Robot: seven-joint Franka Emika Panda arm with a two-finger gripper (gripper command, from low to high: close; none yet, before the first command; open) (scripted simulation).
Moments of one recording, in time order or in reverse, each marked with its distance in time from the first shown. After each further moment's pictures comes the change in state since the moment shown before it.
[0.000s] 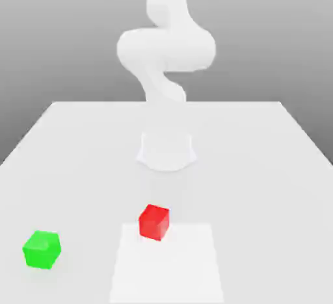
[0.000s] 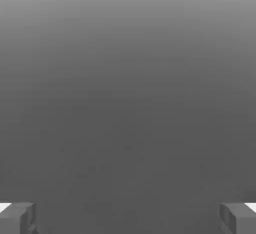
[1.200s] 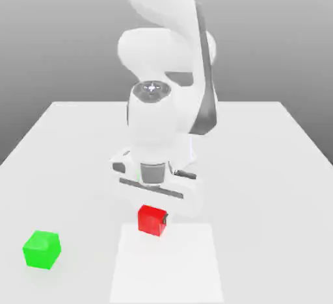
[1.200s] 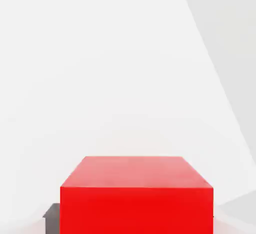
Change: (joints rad) arm -0.102 0.751 0.024 -0.571 -0.008 0.600 0.284
